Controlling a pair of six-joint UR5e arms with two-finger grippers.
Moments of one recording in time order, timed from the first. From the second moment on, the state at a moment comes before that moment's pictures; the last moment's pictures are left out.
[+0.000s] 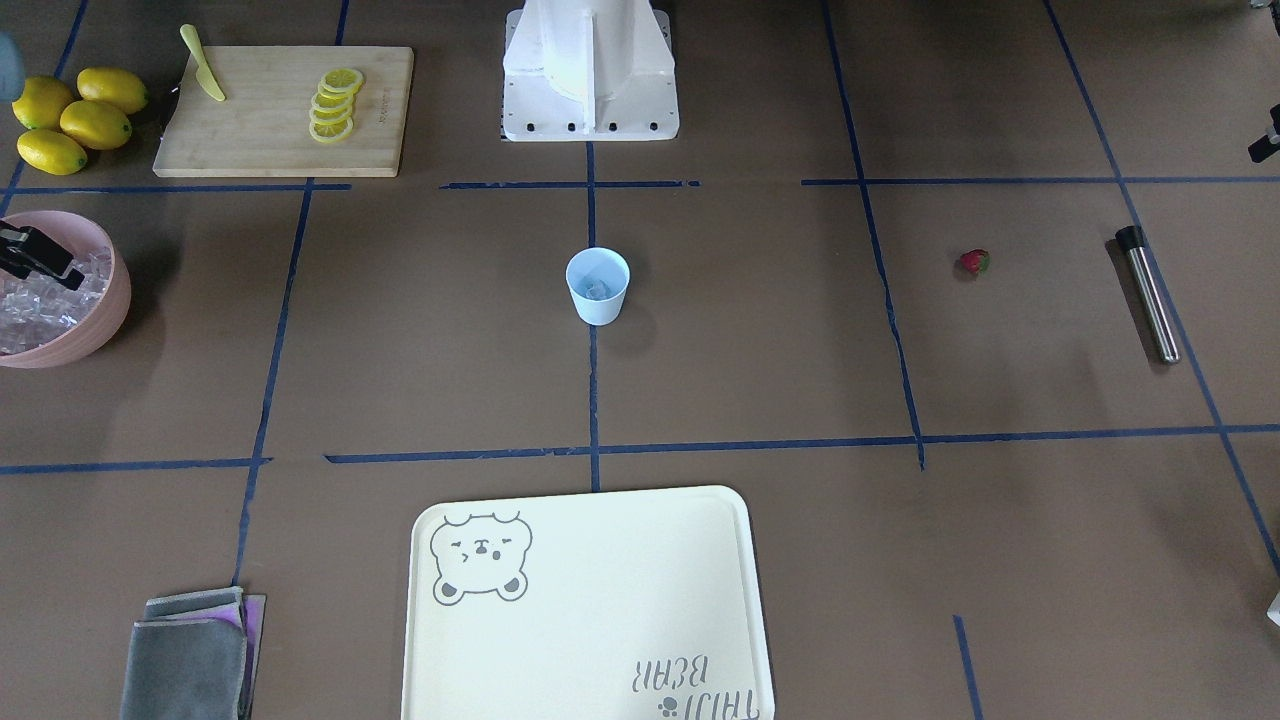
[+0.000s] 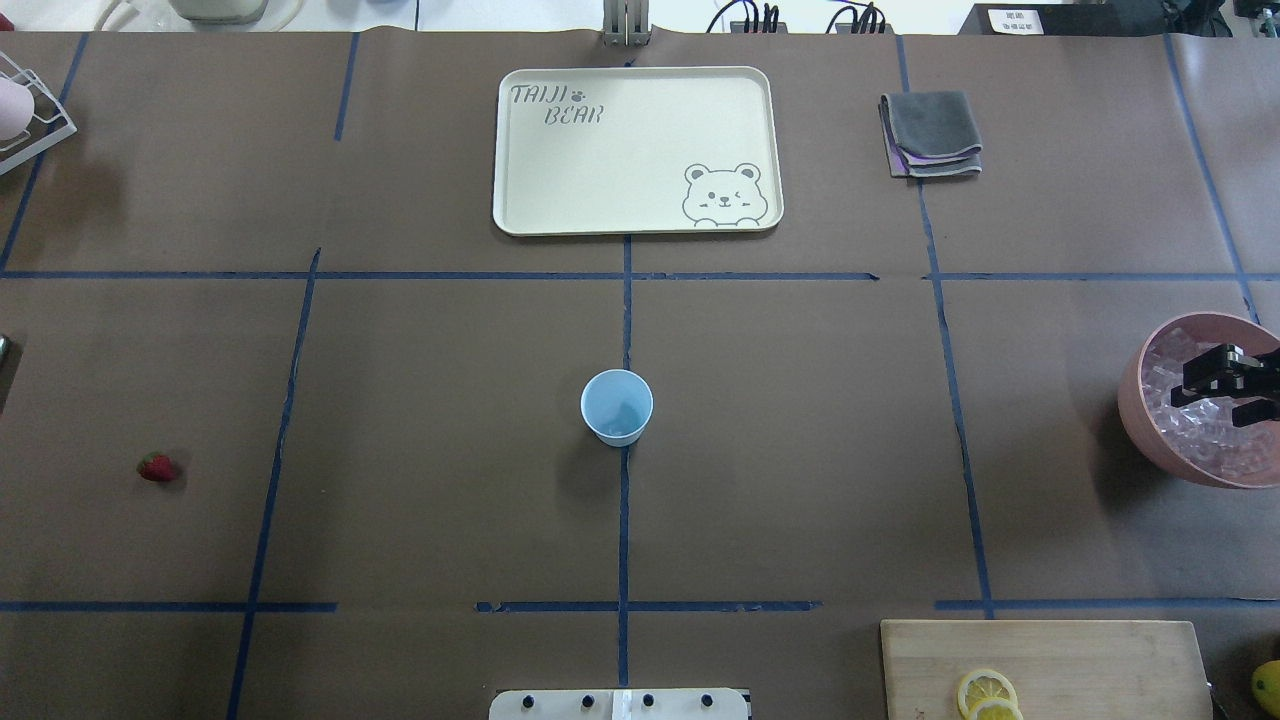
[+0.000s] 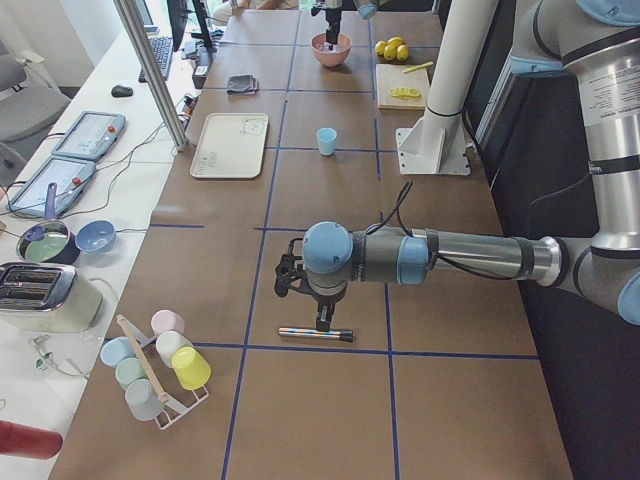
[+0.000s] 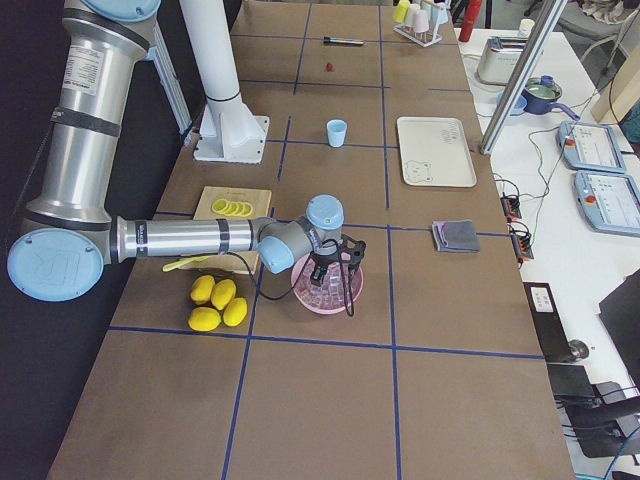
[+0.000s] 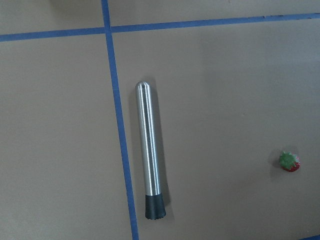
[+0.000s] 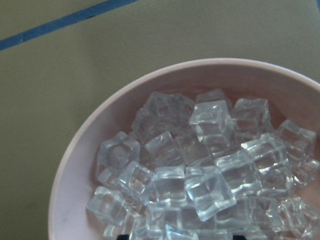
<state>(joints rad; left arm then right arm) -1.56 -1.30 -1.91 -1.53 -2.52 0.11 1.07 -1.81 1.79 -1.03 2.30 1.01</state>
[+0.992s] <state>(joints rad) -1.56 -1.30 -1.91 -1.53 -2.52 0.11 1.07 -1.80 1.79 -1.03 2.31 1.02</state>
